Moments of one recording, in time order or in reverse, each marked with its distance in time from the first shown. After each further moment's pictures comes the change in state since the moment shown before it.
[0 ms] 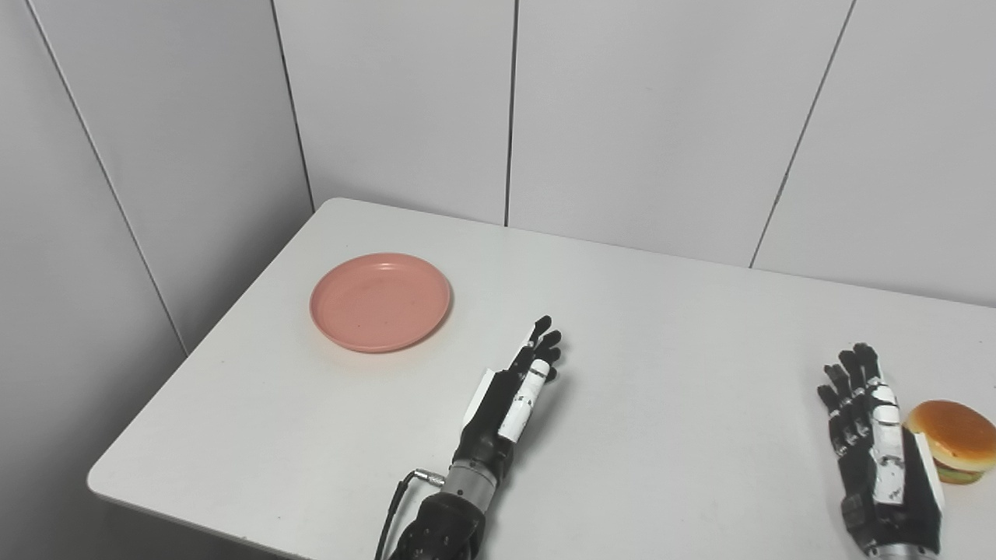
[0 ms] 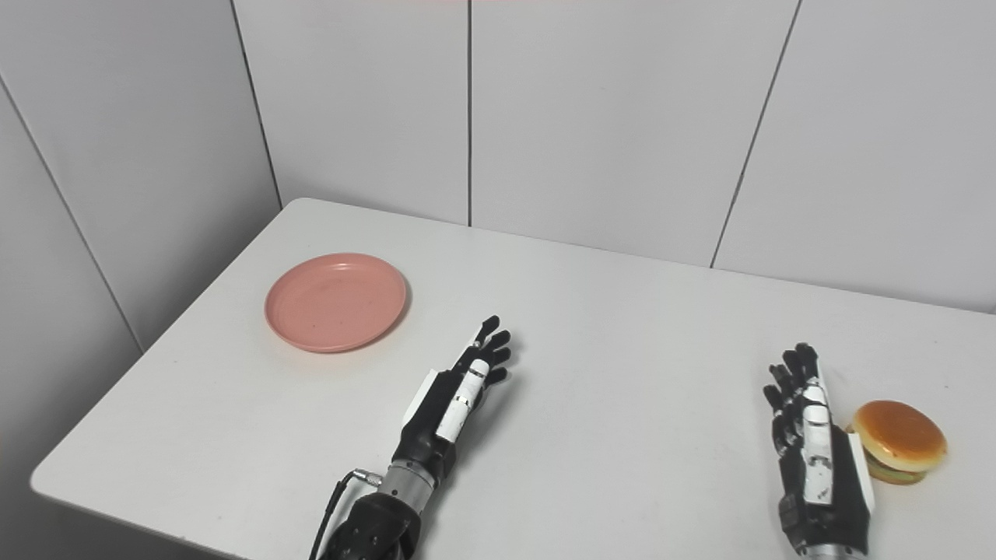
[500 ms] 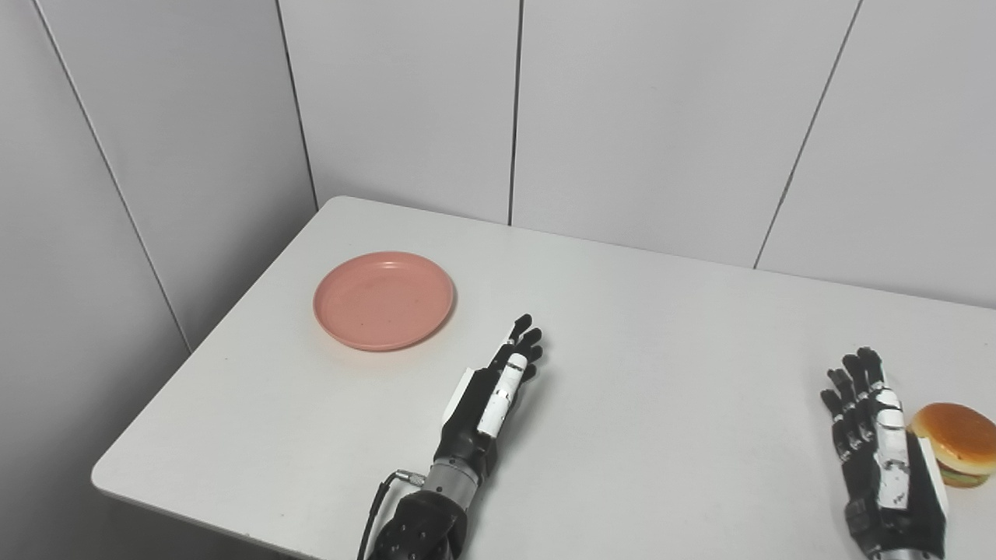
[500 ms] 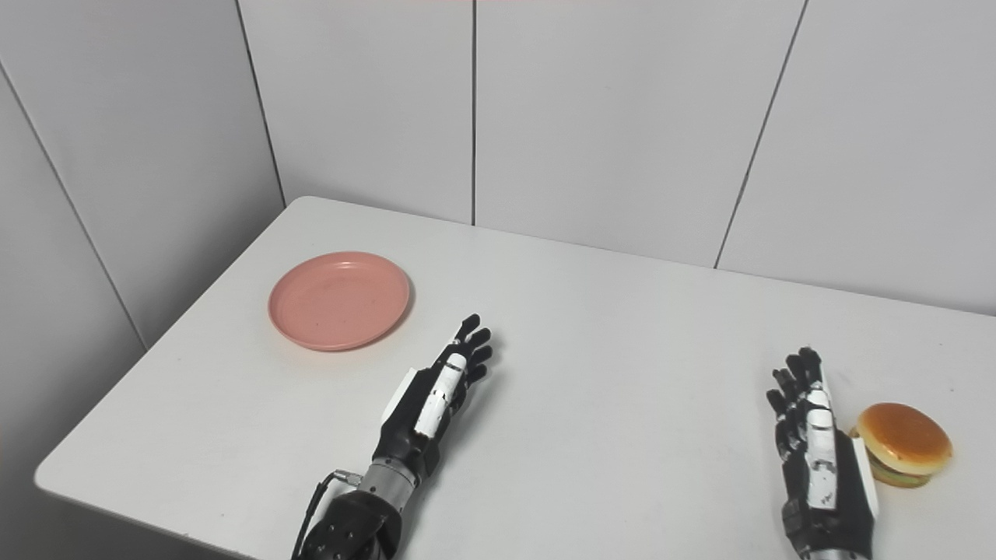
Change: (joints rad) left arm 0.004 0.018 0.038 -0.122 -0.064 0.103 -0.017; right arm -0.002 0.000 0.001 -0.008 0.002 0.017 0.000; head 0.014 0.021
